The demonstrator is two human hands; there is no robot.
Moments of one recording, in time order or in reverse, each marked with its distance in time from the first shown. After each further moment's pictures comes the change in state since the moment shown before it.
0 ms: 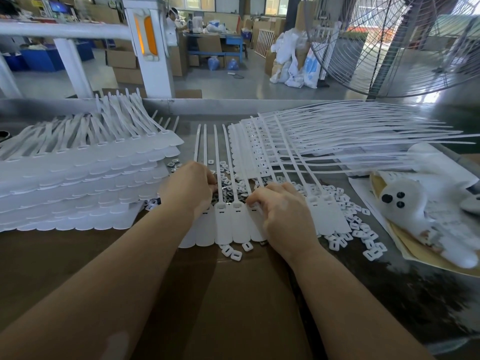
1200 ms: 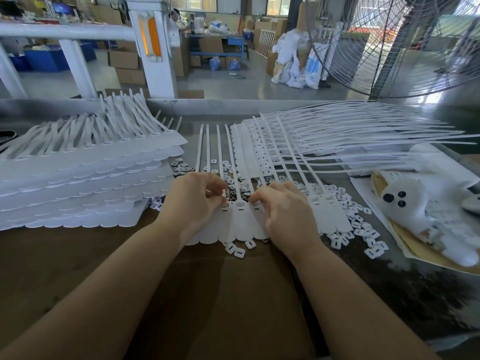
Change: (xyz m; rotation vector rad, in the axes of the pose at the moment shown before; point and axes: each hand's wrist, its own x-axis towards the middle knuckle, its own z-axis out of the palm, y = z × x) left_hand -0.036 -0.002 -0.009 -0.349 -0.039 0.082; right_hand 0.000 0.000 0.001 0.004 0.030 -0.012
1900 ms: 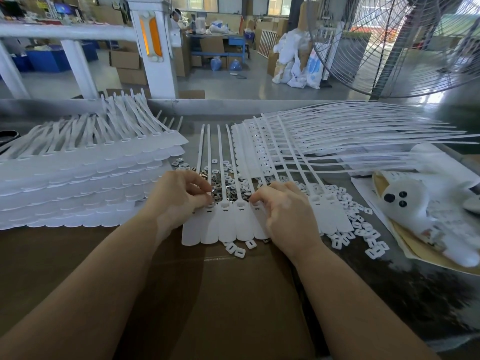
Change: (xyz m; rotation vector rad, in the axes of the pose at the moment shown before) left_hand 0.001 -0.011 -0.019 -0.218 -0.032 -0.190; right_hand 0.000 0.000 -0.001 0.012 -0.014 0.008
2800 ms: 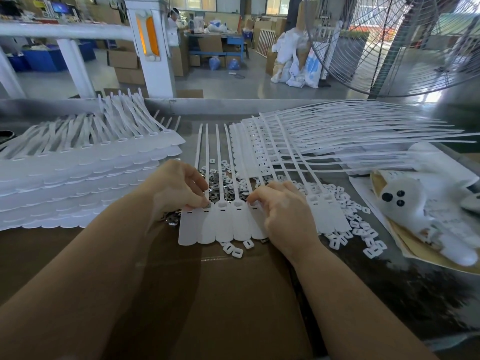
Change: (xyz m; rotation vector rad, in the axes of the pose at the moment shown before) left_hand 0.019 0.012 -0.015 0.148 -0.193 -0.095; right_hand 0.000 0.001 0.001 0.017 0.013 -0.014
